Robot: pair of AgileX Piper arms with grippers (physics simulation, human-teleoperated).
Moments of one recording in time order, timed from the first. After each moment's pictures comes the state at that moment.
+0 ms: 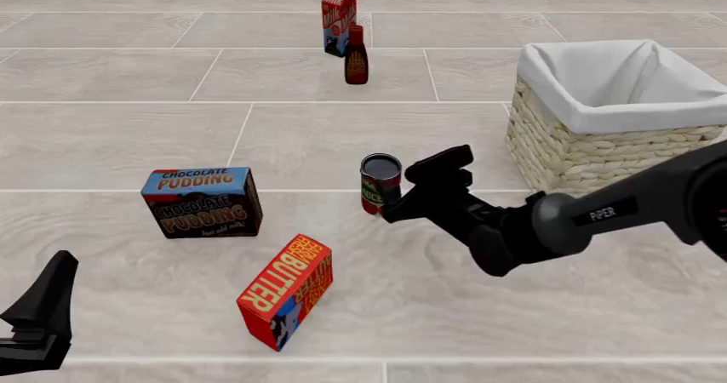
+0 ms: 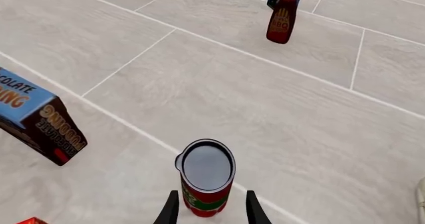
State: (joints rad) left arm 0.00 0.00 0.00 0.00 0.00; right arm 0.50 1.97 -0.85 -0.72 -0.05
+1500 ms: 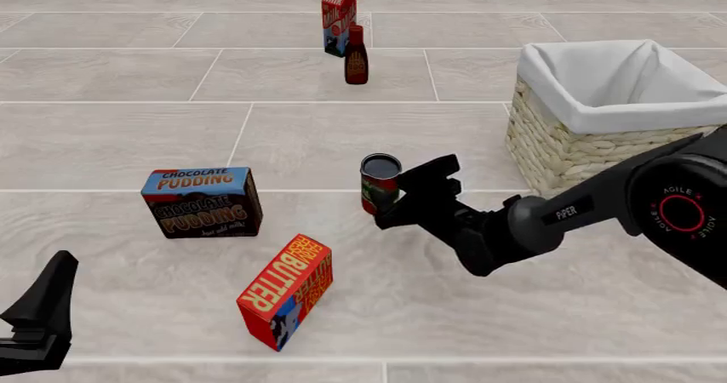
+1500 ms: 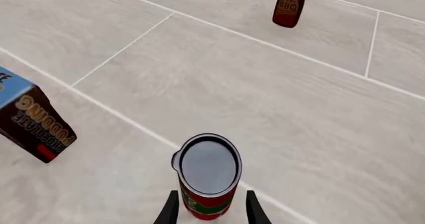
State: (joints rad) left arm 0.00 0.00 0.00 0.00 0.00; right arm 0.51 2.08 -0.92 -0.71 -0.04
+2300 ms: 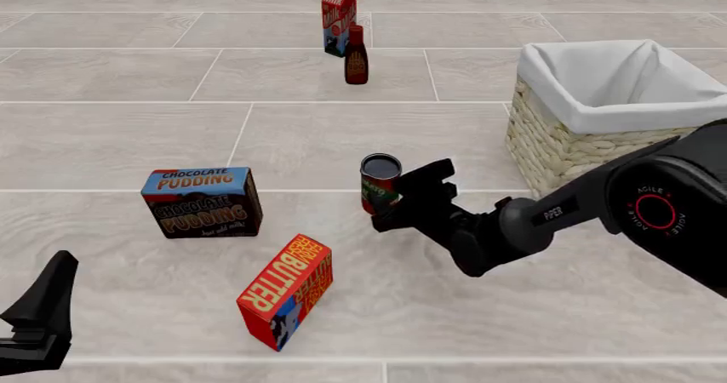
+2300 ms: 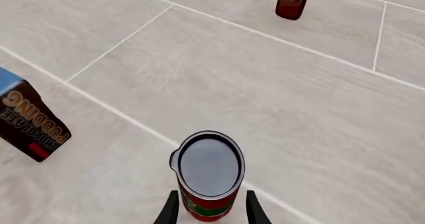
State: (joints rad) left arm 0.00 0.00 0.00 0.00 0.00; right arm 0.51 2.13 -0.95 -0.71 -0.04
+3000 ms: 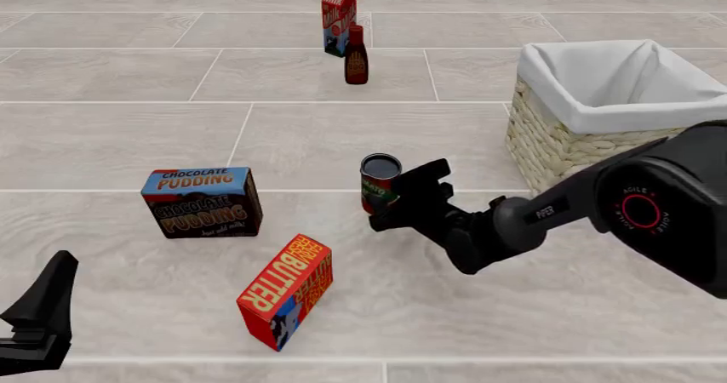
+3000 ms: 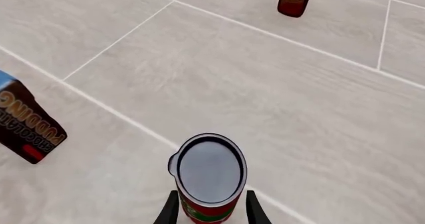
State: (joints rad) left arm 0.00 0.00 0.00 0.00 0.00; right arm 0.51 2.16 -0.99 -0.69 -0.04
